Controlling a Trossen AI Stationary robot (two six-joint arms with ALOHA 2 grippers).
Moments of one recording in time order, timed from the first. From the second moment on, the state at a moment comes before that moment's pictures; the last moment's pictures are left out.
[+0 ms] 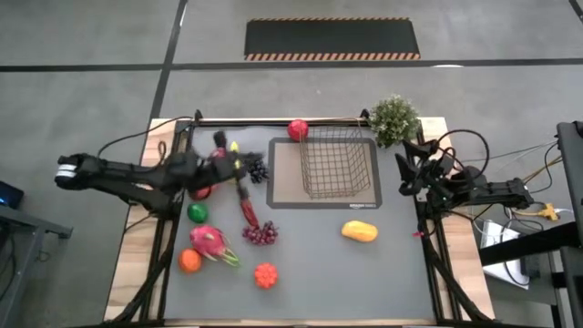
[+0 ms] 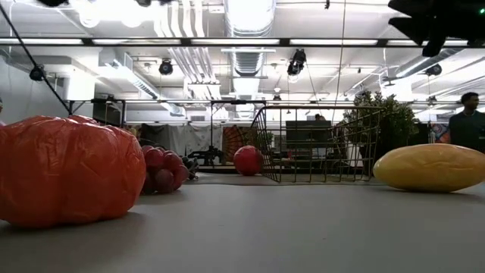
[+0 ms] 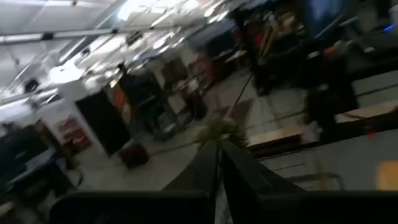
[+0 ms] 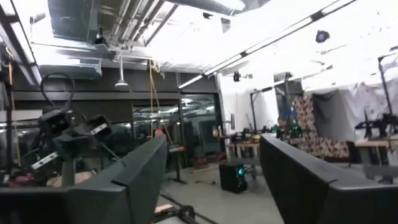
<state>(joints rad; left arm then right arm) -0.02 0.96 0.71 0.42 -0.41 0.49 0.07 0.08 0.11 0.53 0.54 -0.24</state>
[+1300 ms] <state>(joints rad) 0.72 1.83 1.51 -0.47 0.17 0.59 0.07 0.09 0.12 0.42 0.31 -0.34</state>
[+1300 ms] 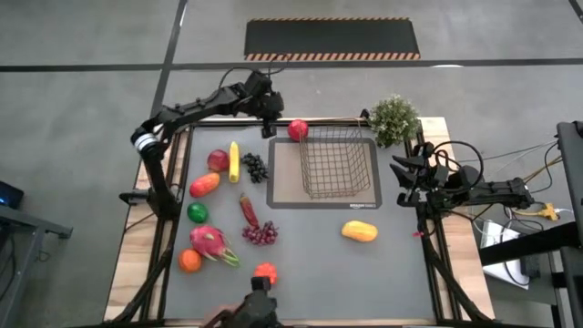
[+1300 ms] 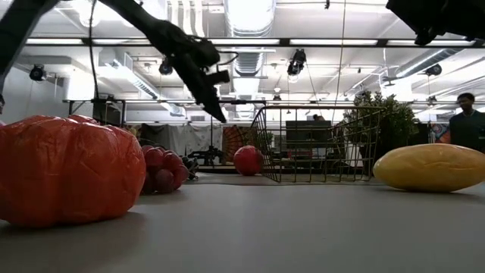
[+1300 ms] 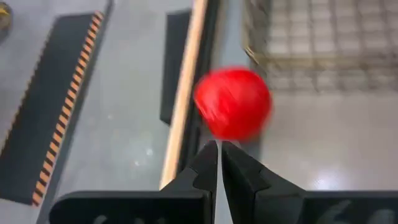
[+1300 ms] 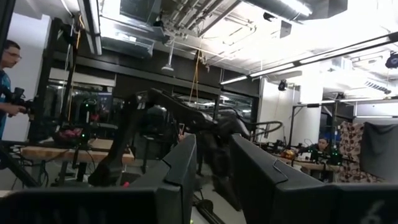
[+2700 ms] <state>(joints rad) 0.70 2.02 1.55 -0.35 0.30 0.61 0.07 0.09 0.12 0.40 0.31 -0.41</state>
